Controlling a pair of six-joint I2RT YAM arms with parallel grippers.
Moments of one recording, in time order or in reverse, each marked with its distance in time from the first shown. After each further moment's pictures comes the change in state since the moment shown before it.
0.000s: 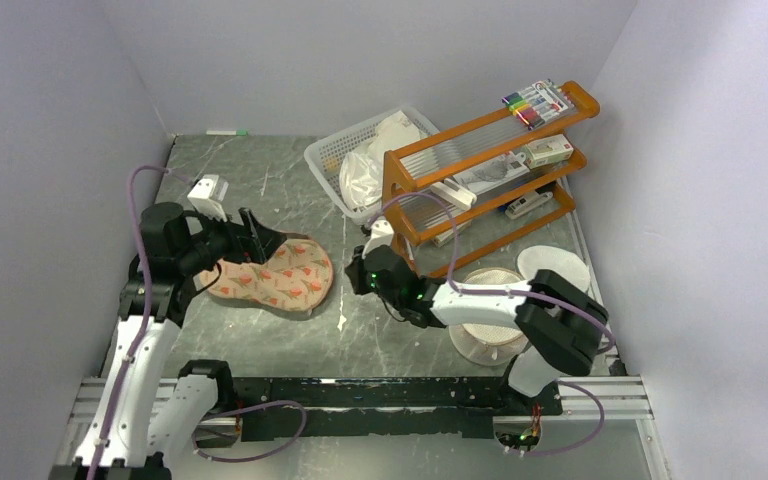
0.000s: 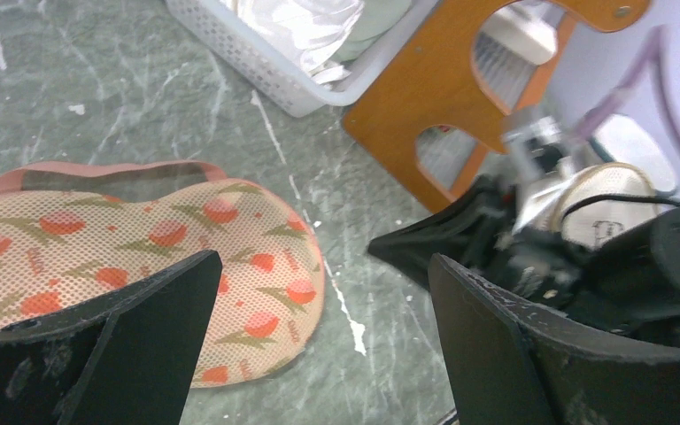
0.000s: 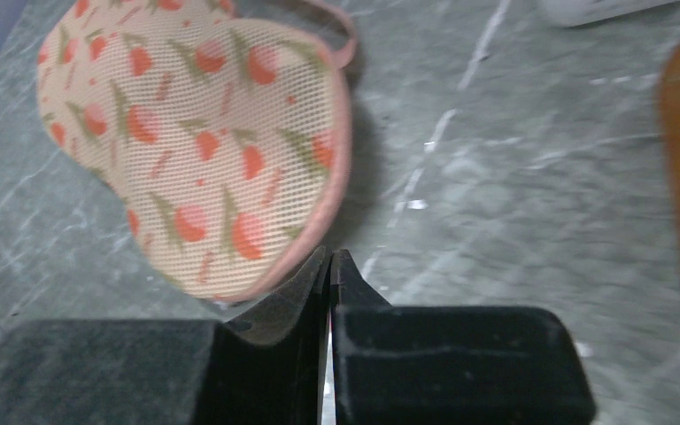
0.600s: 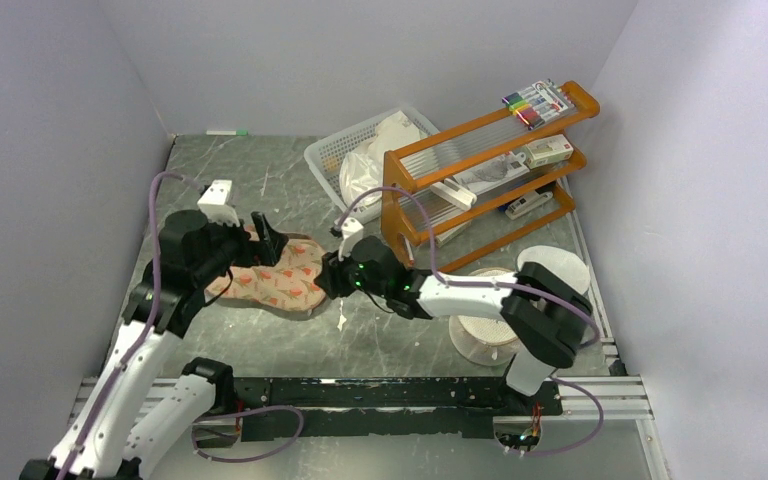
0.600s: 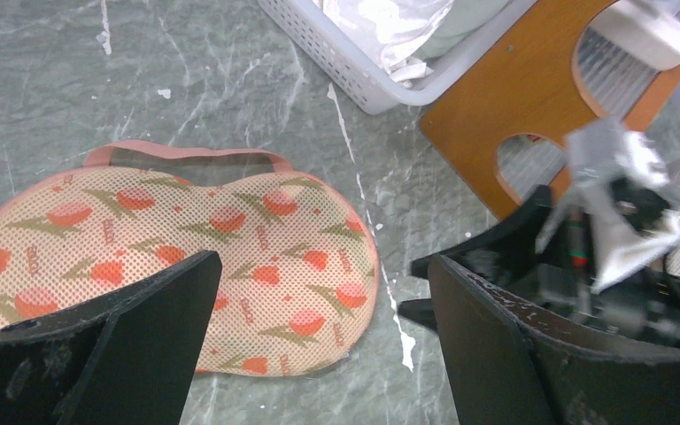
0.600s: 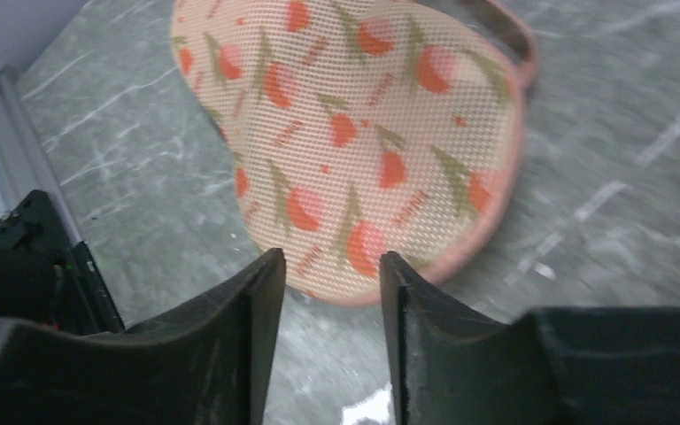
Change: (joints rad) left arm -0.245 -0.005 0.011 -0.041 -0.439 -0.016; right arm -0.021 0.057 0.100 0.002 -0.298 -0.164
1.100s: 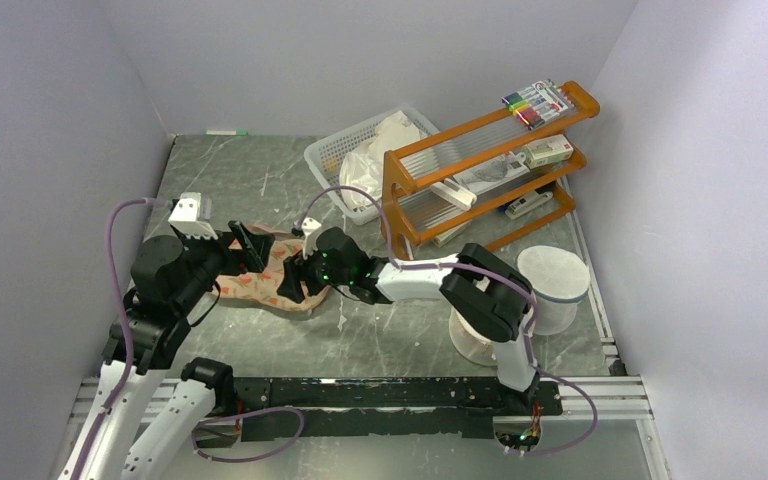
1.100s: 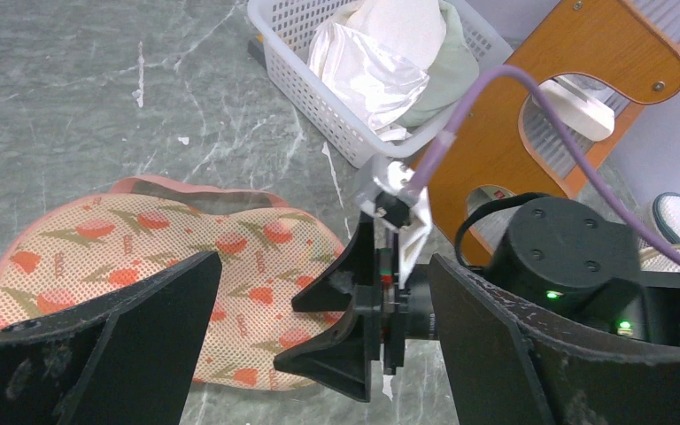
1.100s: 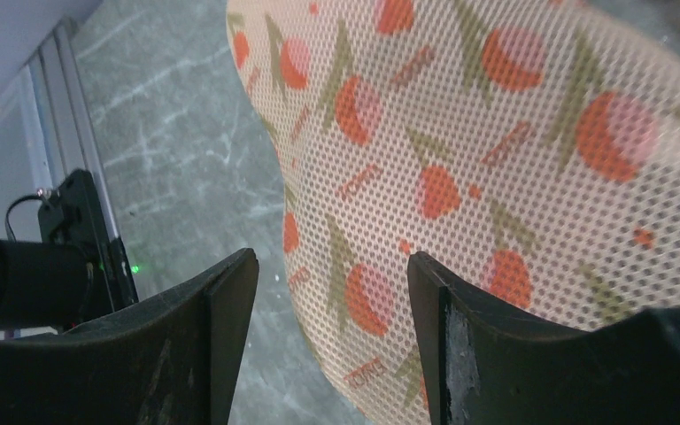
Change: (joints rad) left arm -0.002 -0.176 -0.016 -0.003 -0.073 -0.065; right arm -0.003 0.345 0.274 0.019 -0.261 0.023
